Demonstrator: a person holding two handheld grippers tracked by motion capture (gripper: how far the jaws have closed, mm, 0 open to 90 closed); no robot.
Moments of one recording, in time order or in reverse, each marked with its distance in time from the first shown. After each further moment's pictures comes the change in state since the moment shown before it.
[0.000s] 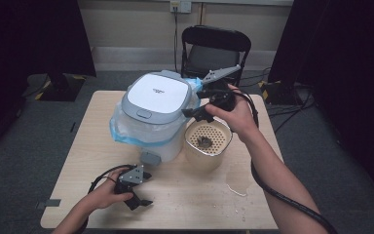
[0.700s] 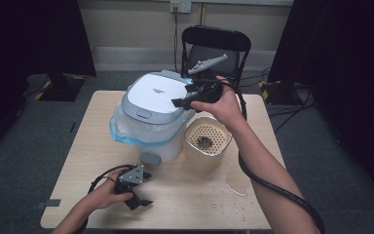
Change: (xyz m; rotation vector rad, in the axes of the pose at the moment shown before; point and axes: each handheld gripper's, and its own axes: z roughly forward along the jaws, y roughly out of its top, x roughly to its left) left arm 0.000 0.000 0.000 0.000 0.000 -0.001; right arm -0.003 0.029 0.021 -0.002 -0.002 0.008
